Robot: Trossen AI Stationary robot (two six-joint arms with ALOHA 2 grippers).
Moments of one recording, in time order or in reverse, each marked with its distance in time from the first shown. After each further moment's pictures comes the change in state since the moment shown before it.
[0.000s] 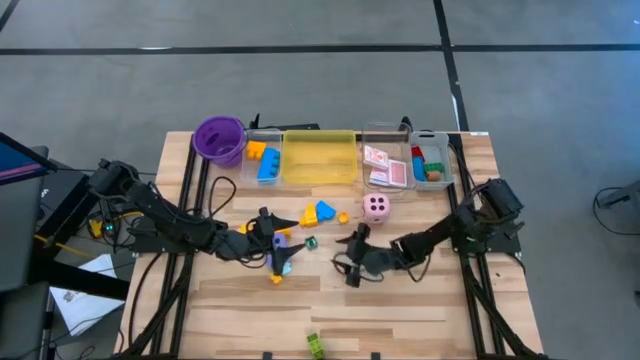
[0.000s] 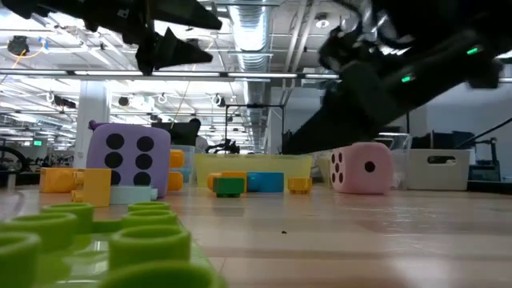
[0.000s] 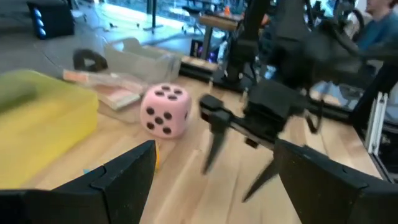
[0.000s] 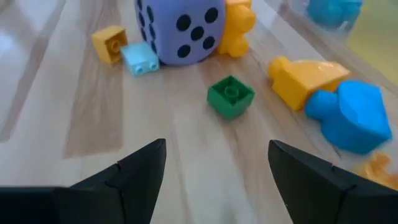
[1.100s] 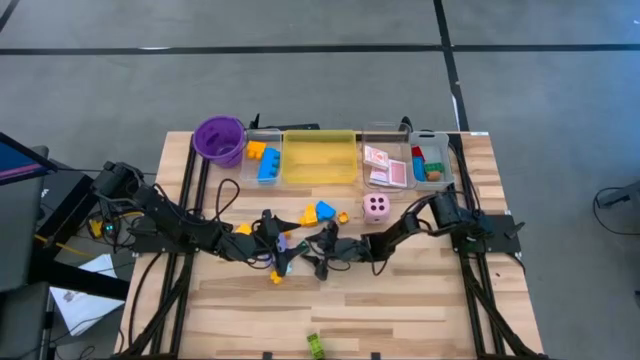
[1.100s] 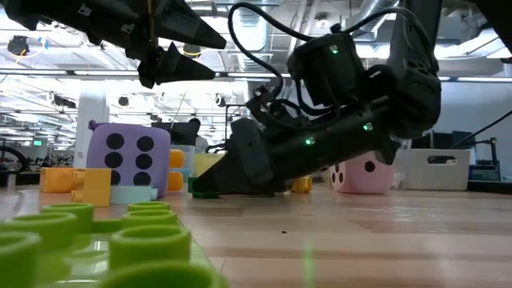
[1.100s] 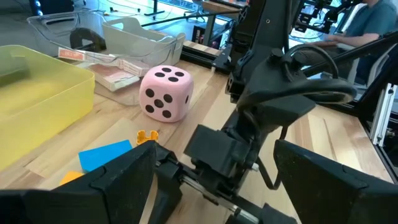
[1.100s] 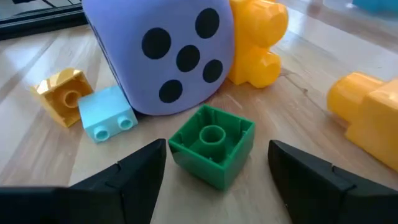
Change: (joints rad) left arm 0.011 0.056 0.000 -0.001 0.027 -0.063; right arm -0.172 0.441 0.253 0.389 -0.189 0.023
